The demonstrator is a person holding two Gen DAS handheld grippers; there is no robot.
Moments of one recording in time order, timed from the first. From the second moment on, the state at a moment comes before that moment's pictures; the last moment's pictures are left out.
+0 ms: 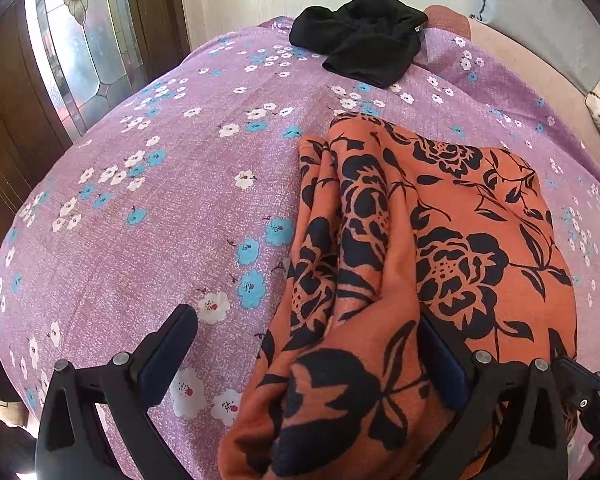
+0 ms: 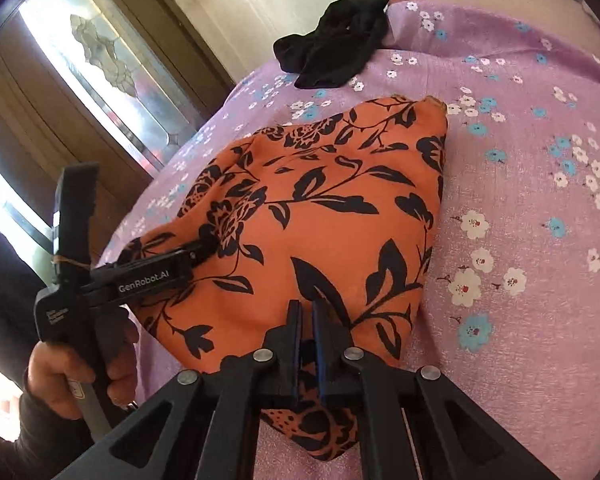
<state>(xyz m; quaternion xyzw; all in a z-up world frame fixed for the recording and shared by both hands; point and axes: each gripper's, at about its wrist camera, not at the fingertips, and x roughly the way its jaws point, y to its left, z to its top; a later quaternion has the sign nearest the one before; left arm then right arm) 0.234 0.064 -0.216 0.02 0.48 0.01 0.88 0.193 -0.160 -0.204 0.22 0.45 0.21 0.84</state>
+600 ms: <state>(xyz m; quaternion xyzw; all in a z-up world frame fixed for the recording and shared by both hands) 0.232 0.053 -0.218 0.05 0.45 0.04 0.89 0.189 -0.174 -0.219 0.29 0.44 0.23 0.82</state>
